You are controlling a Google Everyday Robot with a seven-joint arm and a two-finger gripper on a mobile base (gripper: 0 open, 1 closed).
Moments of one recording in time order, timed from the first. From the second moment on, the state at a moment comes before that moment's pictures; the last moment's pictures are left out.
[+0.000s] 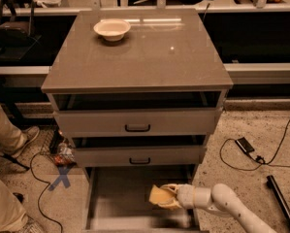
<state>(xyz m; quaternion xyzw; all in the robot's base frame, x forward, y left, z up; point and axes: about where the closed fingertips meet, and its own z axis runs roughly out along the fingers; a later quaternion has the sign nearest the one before) 0.513 -0.095 0.307 -0.55 0.62 0.27 0.49</state>
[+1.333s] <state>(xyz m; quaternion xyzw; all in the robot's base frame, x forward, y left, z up) 0.459 -0.184 0.607 -0.65 0.50 0.10 0.57</state>
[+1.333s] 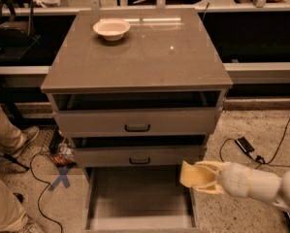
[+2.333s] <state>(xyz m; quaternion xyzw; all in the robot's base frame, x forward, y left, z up) 0.439 -0.186 0.661 -0.67 0.46 0.10 0.58</state>
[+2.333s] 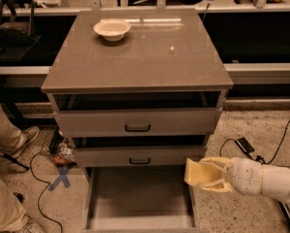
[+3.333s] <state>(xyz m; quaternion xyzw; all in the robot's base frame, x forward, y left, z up) 0.514 -0.189 0.854 -0.62 0.45 0.14 0.62</state>
